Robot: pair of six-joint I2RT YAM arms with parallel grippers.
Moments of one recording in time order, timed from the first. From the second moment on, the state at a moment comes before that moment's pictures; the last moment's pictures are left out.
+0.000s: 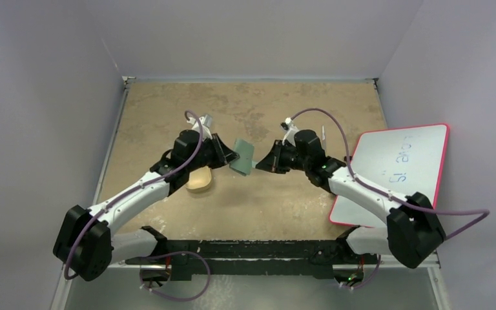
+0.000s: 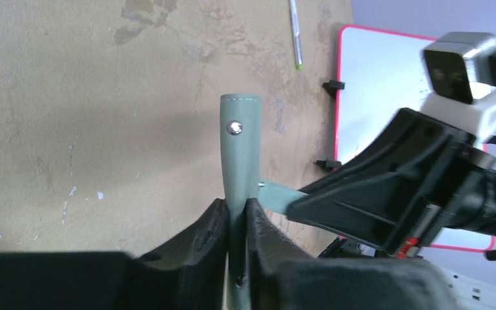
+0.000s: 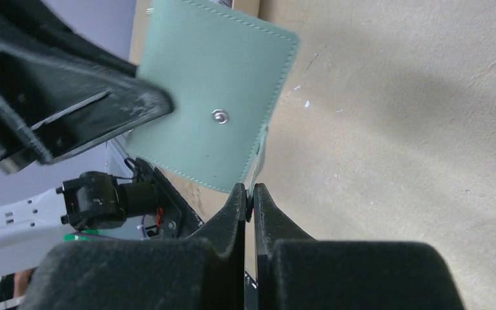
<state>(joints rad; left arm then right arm) -0.55 1.17 0.70 0.05 0.21 -0.81 0.60 1.31 0.75 0.02 -0.36 0.76</state>
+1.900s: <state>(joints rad) -0.73 1.51 0.82 -0.12 0.09 -0.75 0.59 1.20 0.61 -0.46 0.07 0.77</state>
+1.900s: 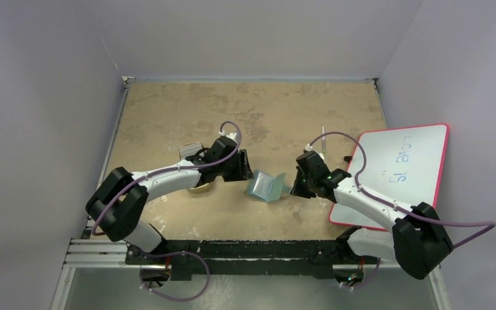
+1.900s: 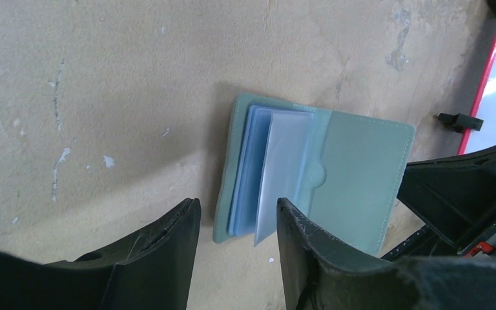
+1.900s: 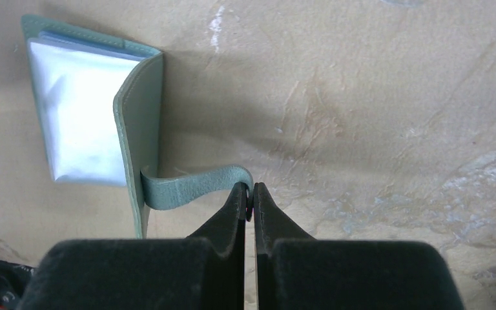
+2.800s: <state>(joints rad) -0.76 1.62 0.84 -0.06 0.07 -0.73 0.59 1.17 0.55 -0.48 0.13 0.84</state>
